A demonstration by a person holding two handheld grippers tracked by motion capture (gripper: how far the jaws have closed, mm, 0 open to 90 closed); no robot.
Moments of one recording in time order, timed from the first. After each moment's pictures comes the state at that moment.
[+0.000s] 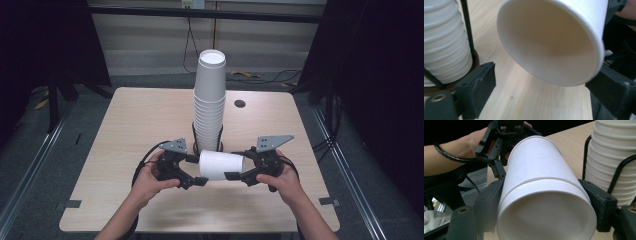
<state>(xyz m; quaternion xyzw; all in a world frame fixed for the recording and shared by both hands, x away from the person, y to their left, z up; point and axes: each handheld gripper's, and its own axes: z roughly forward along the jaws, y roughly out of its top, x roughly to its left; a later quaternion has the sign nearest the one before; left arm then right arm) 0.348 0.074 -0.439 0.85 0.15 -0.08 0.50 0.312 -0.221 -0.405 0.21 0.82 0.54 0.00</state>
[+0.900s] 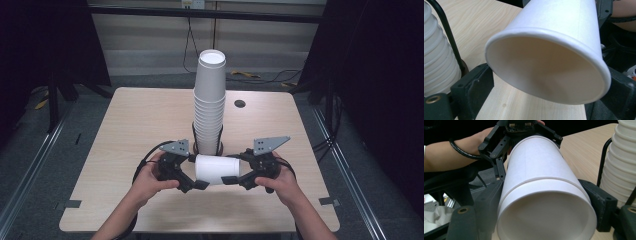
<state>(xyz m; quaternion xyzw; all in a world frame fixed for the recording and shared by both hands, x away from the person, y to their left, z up) 0.344 0.070 -0.430 0.85 0.10 -0.09 0.52 0.310 -0.213 -0.407 0.18 0.81 0.55 -0.02</state>
